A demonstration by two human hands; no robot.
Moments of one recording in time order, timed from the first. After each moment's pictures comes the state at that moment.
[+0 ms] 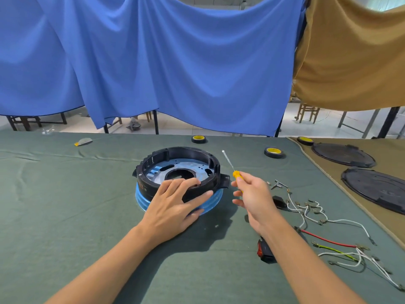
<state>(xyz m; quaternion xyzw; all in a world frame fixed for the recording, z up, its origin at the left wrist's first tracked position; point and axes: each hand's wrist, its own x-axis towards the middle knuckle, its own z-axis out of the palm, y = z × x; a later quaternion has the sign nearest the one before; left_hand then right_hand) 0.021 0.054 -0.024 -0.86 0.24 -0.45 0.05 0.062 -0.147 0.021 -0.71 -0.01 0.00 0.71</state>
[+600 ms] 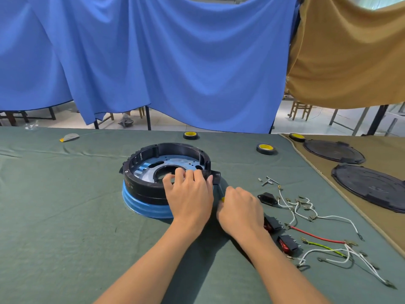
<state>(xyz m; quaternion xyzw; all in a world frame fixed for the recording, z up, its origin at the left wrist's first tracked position) 0.045 -0.039 -0.007 -0.91 -0.13 -0.40 0.02 0.045 -0.148 0.000 -0.97 -0.10 -0.15 0.14</state>
